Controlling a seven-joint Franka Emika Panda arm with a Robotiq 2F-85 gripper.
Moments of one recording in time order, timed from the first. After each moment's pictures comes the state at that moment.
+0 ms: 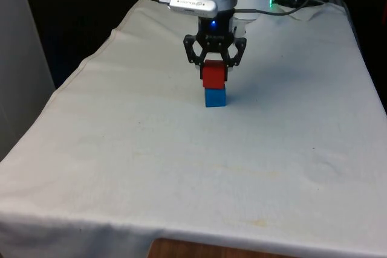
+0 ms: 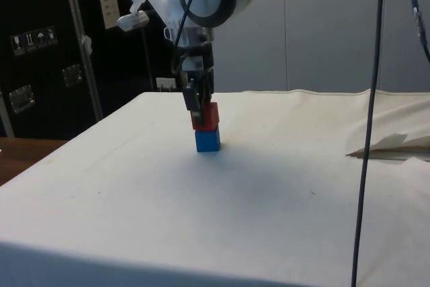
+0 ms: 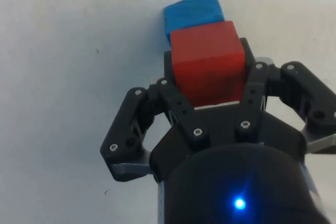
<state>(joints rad) 0.09 0.35 -0.18 -2.19 0.02 2.56 -0.13</state>
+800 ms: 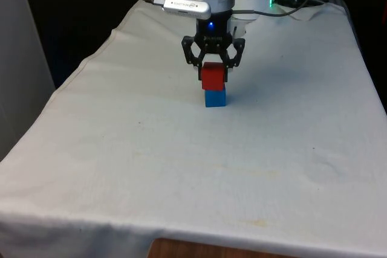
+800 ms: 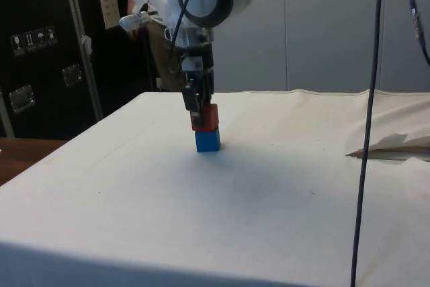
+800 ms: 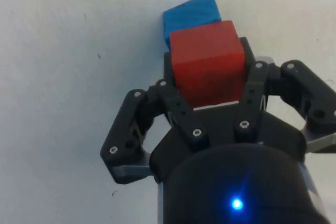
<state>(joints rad) 0.08 0.36 -0.18 -2.18 0.06 2.56 -0.16</state>
